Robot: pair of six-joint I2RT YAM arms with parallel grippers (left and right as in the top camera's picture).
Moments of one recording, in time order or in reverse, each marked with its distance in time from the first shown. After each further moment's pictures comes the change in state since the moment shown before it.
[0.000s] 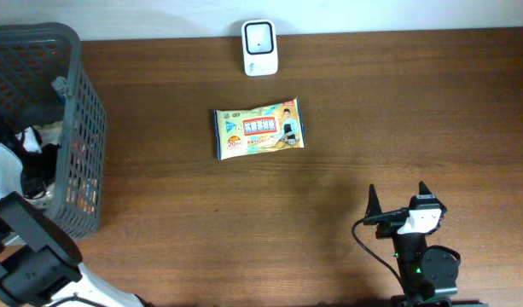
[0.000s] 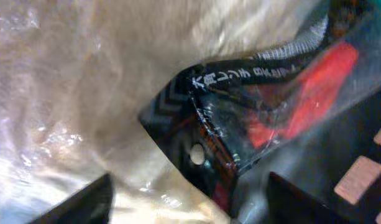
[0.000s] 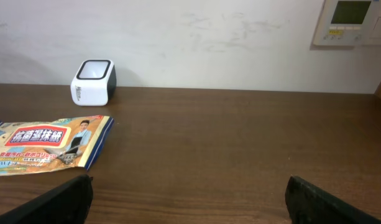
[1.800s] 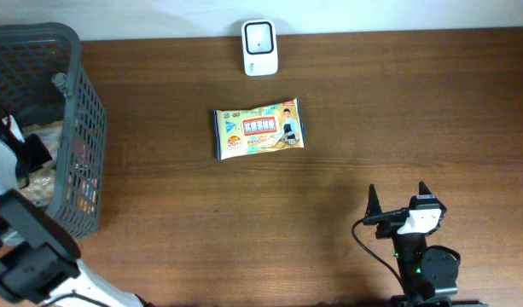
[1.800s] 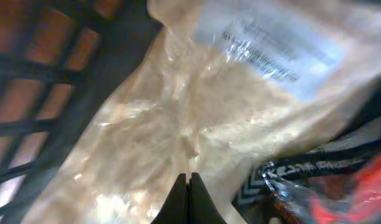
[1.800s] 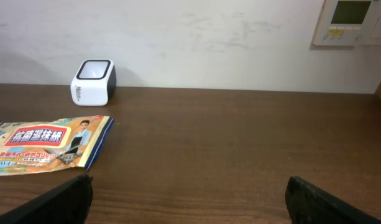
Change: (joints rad) left arm -0.001 0.026 0.088 0.096 -0.190 0.021; right arm 0.000 0.000 0.000 0.000 0.000 0.000
